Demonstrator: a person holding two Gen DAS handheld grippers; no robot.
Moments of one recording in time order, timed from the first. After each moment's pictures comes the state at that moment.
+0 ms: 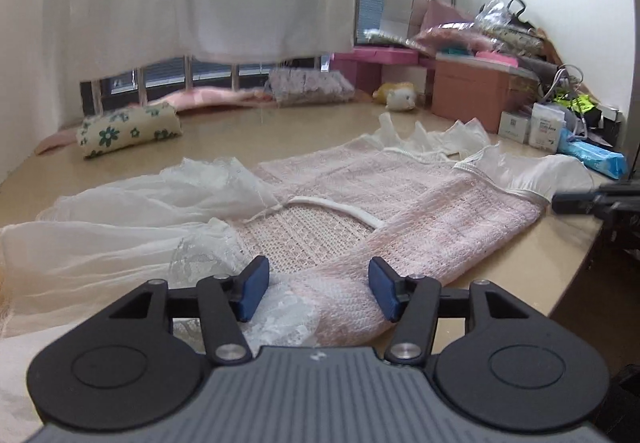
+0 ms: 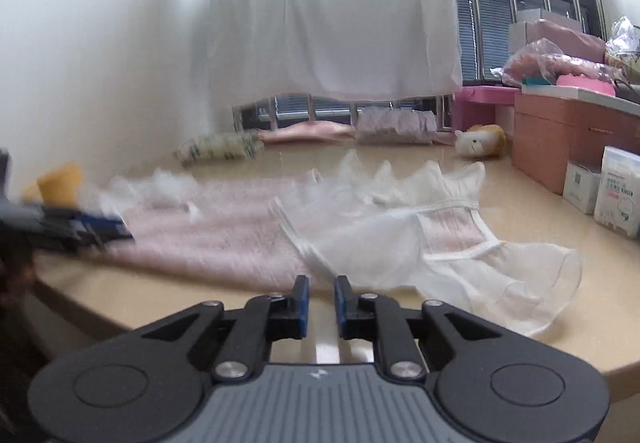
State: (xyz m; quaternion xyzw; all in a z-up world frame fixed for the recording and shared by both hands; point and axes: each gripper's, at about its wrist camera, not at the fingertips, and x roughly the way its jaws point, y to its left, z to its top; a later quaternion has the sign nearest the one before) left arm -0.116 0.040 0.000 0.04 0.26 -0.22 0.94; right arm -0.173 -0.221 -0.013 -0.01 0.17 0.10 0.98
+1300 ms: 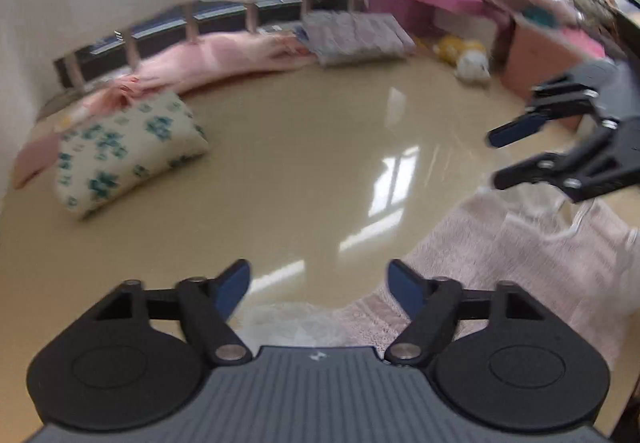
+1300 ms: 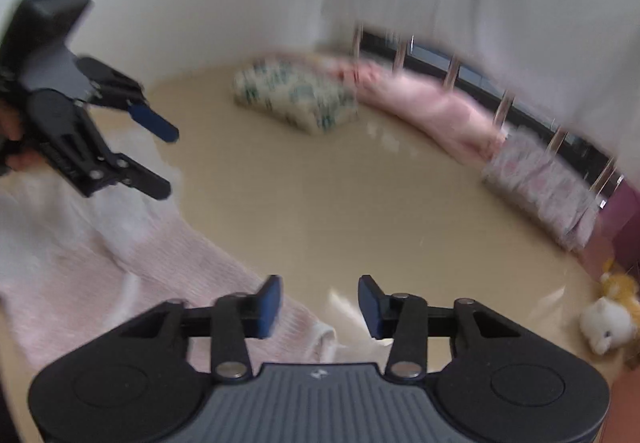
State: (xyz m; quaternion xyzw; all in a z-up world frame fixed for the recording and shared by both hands) left arm 0.099 0.039 0.047 0.11 0.40 -0.24 0.88; right arm 0.120 -0.190 0.054 -0.18 0.38 0.29 0.86
